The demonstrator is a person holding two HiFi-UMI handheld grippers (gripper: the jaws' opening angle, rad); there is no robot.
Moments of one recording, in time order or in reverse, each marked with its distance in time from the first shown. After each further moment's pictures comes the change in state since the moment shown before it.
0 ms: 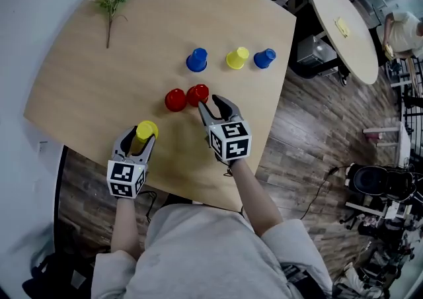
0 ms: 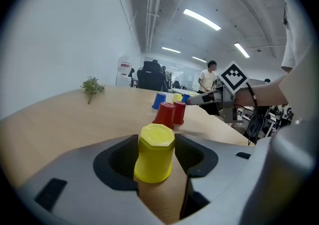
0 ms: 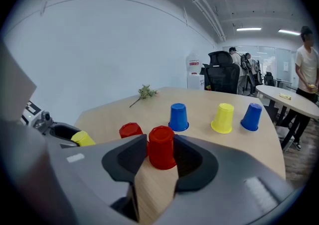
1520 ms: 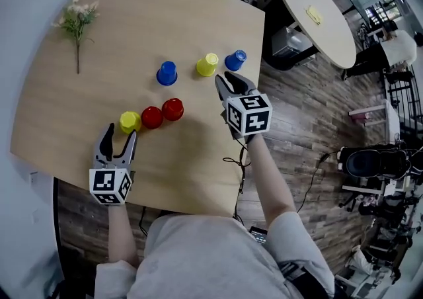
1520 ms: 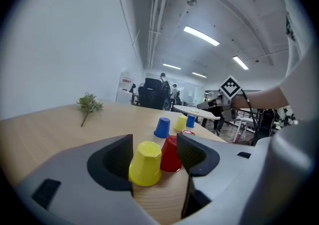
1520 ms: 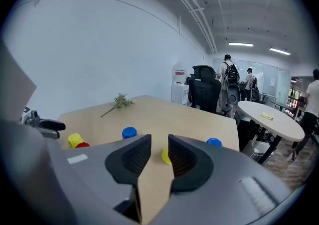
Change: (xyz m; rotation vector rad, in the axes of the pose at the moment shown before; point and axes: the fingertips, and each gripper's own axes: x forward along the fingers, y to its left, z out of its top) left arm 0.032 0.008 0.083 -0.029 -0.201 -0.002; right arm -0.027 -0.137 0.085 -0.048 -0.048 -0.167
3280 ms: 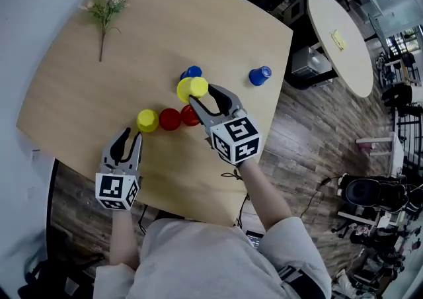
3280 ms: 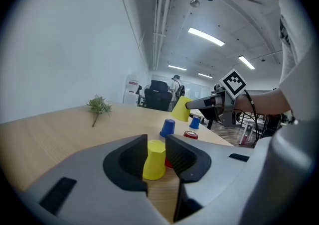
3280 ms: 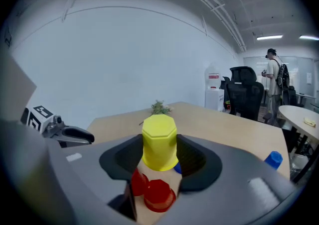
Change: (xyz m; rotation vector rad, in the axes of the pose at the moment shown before) left arm -0.024 0.006 0.008 -0.014 -0.023 0.062; right arm 0.019 0.145 0.025 -0.087 -0.073 0.354
